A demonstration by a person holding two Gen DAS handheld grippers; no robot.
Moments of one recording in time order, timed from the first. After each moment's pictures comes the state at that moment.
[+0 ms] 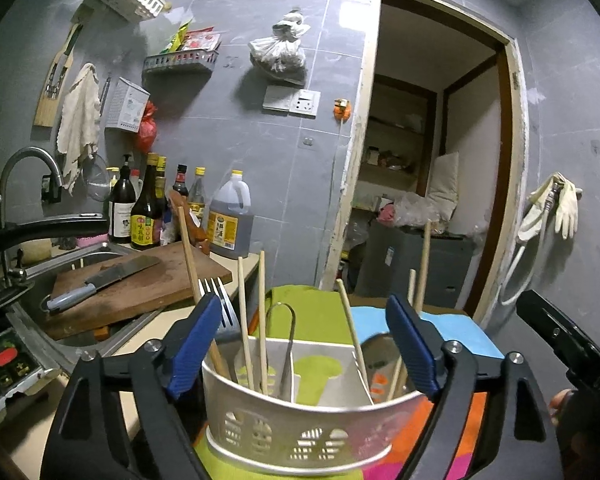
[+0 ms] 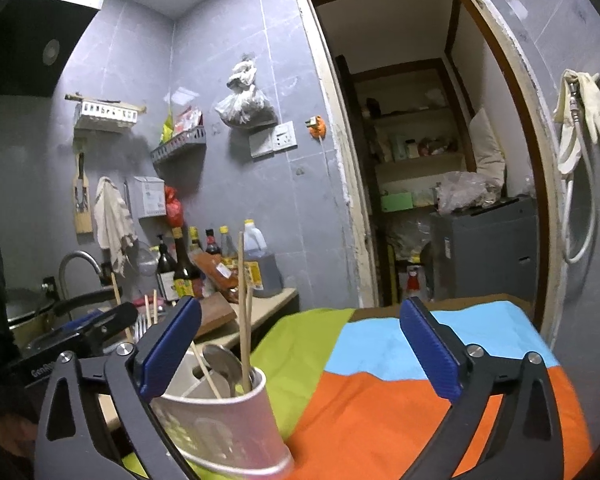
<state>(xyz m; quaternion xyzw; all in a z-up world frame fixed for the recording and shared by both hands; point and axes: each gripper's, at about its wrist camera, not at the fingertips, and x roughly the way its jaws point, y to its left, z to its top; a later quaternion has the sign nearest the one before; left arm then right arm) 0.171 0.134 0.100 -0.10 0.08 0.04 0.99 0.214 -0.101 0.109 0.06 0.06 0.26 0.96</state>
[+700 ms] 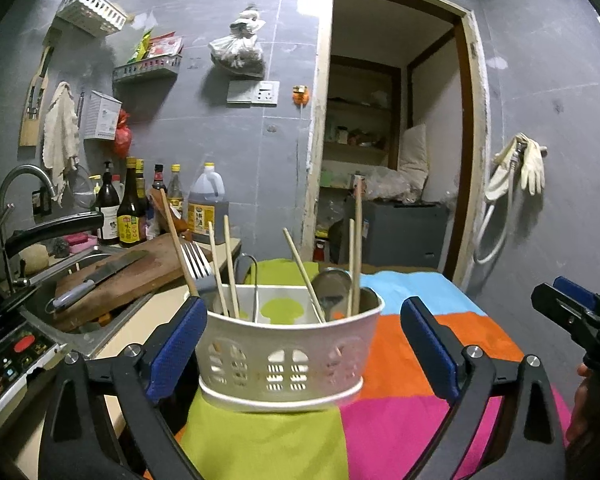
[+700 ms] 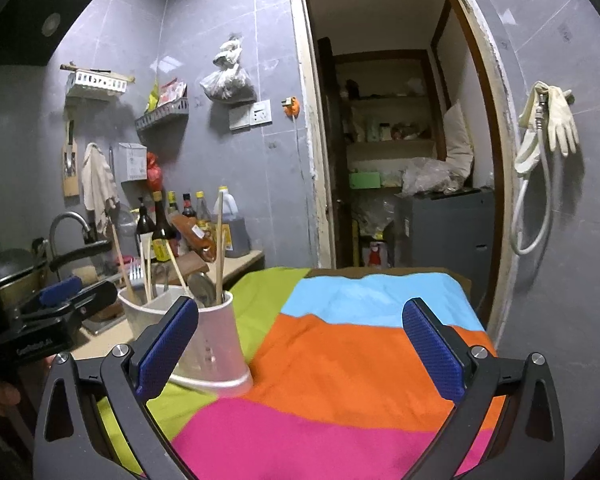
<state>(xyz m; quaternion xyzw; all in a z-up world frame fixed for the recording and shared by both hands) 0.120 0.093 0.087 -0.05 0.11 0.00 0.99 0.145 -0.153 0.103 0.01 0.11 0.21 0.97</state>
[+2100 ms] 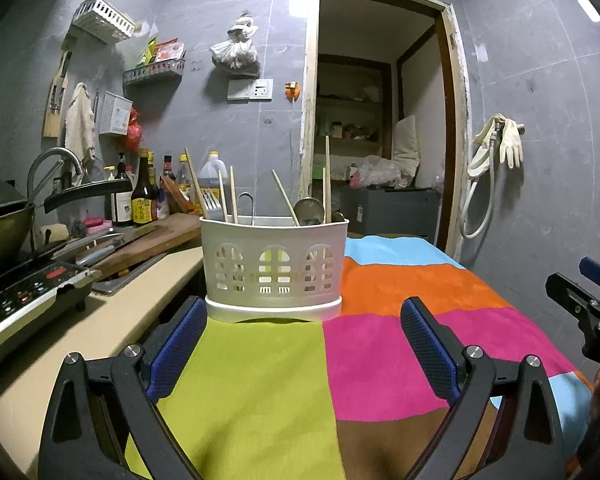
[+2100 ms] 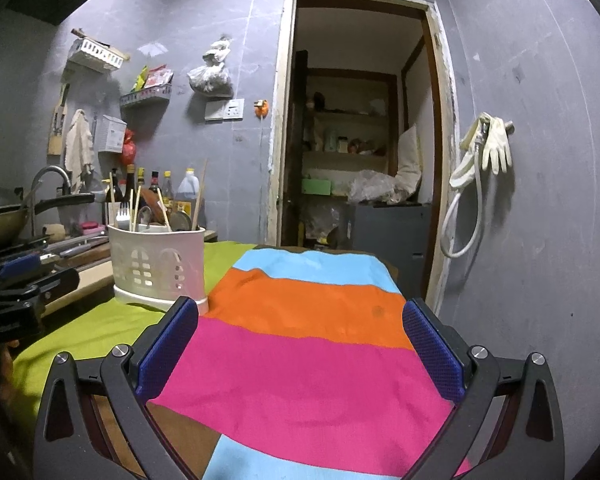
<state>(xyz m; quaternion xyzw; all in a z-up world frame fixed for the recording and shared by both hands) 0.021 0.058 0.029 -0.03 0.11 0.01 0.99 0.042 -0.183 0.056 -0.05 0.08 0.11 0.99</state>
